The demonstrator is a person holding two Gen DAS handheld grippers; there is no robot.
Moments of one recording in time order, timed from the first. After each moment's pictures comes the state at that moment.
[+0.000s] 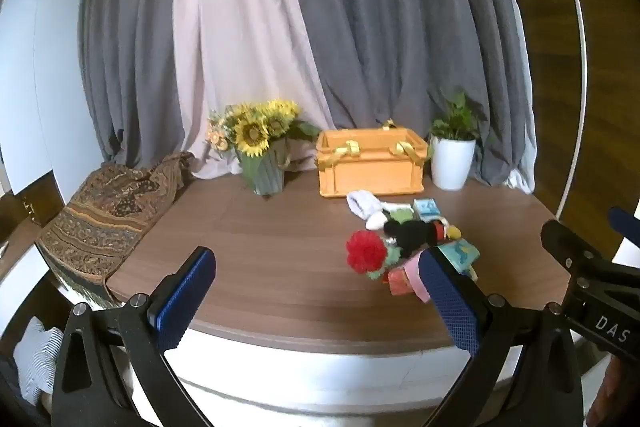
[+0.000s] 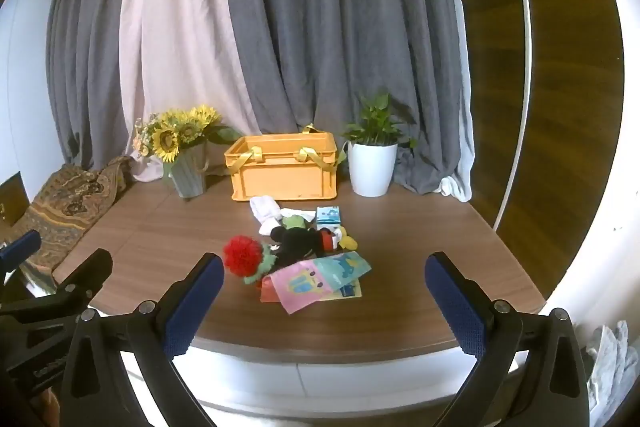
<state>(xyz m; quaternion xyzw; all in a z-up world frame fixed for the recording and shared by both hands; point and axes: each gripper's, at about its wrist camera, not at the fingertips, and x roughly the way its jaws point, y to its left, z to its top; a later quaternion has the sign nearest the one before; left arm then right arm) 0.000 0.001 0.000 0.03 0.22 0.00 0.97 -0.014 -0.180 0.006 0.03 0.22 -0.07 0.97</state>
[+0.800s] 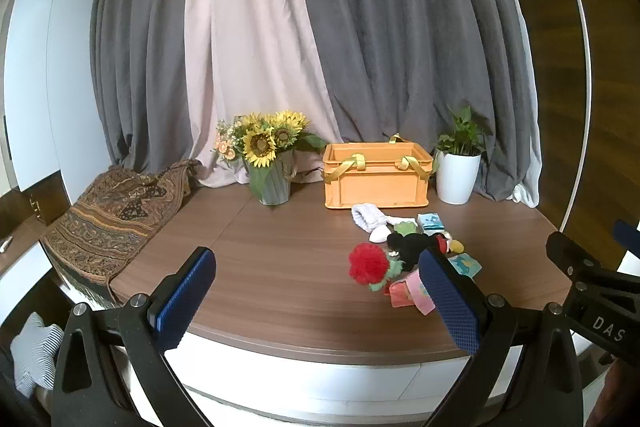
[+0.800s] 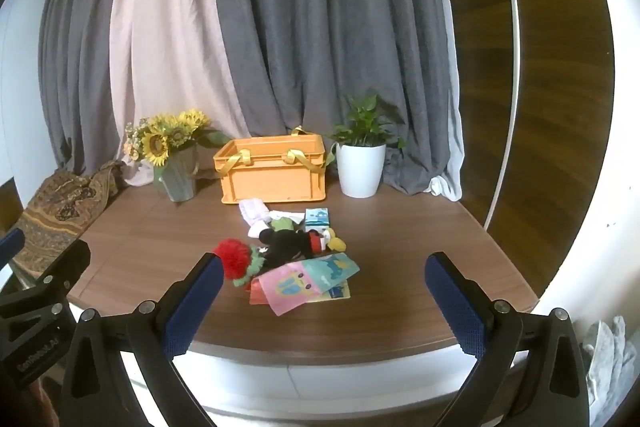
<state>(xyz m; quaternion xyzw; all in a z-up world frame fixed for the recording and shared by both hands) -0.005 -0.004 0.014 0.03 0.20 0.01 0.98 -0.018 -0.191 0.004 0.04 0.22 -0.08 0.97</state>
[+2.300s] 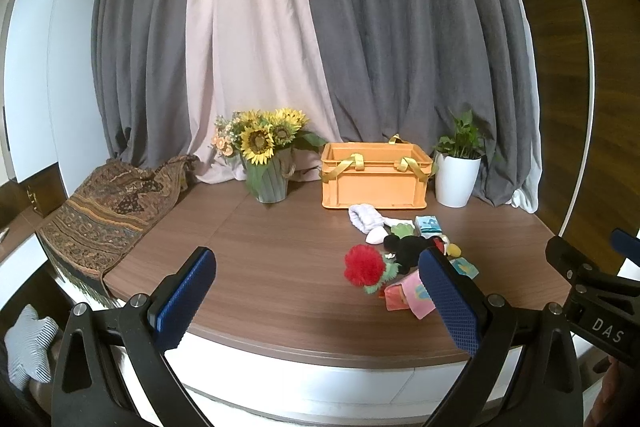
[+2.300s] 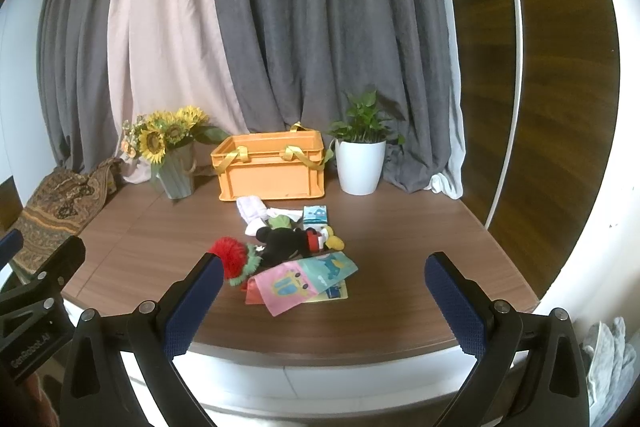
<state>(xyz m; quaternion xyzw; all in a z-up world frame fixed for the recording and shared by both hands) -0.006 -0.008 0.003 0.02 0.20 0.01 0.98 -0.011 -0.195 0.001 0.04 0.23 -0.08 0.97</state>
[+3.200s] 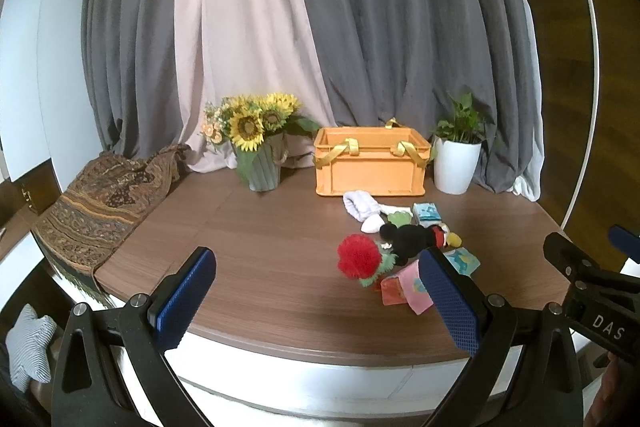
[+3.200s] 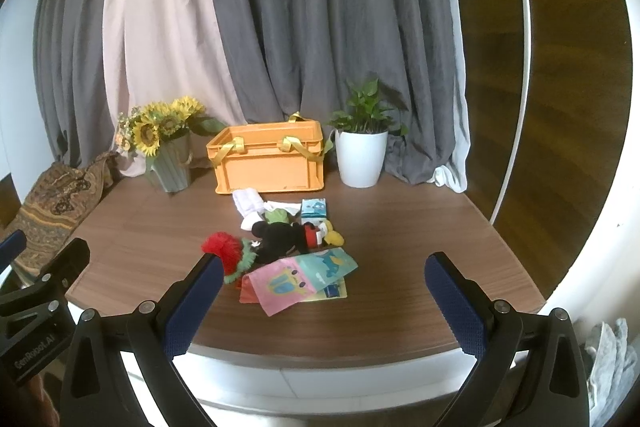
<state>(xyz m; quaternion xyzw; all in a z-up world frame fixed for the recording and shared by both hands) 0.023 -0.019 -0.013 0.02 0.23 0.01 0.97 0.011 -0.203 -0.012 0.04 0.25 -0.08 0.96</state>
